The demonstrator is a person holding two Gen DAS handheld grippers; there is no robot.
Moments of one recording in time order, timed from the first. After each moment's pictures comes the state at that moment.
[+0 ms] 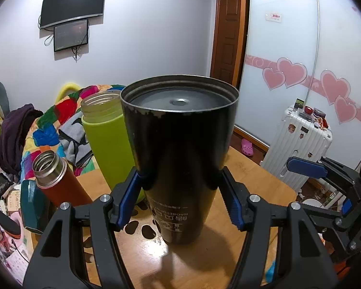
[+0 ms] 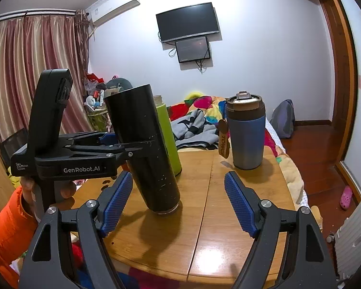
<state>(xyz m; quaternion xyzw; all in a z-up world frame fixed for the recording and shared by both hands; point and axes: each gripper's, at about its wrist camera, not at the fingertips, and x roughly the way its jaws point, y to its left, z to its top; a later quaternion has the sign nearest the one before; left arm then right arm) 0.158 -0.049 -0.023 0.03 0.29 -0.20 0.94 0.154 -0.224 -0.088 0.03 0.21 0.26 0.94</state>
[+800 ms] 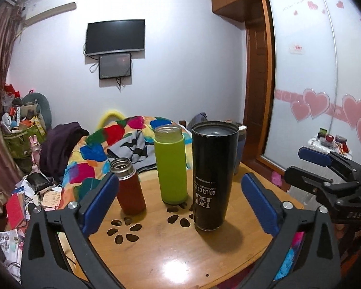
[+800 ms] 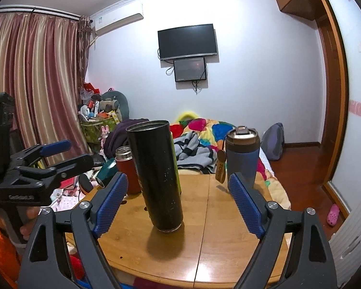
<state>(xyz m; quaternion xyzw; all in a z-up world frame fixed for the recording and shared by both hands) 0.056 -0.001 0.014 0.01 0.18 -0.08 0.98 0.122 -0.208 -0.050 0.01 0.15 0.23 0.96</state>
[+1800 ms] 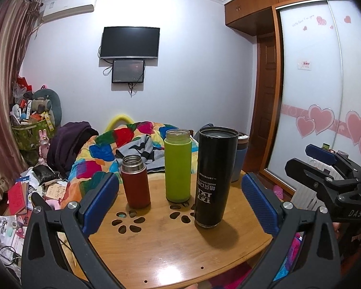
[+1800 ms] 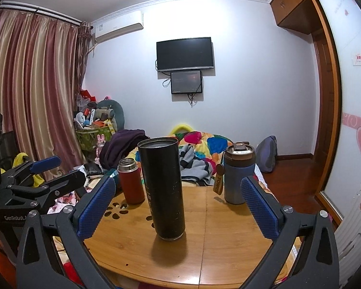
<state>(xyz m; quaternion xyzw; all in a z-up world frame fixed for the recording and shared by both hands) 0.023 0.003 0.014 -0.02 0.15 -0.05 0.99 0.100 -0.199 -0.038 0.00 0.12 0.21 0.97</state>
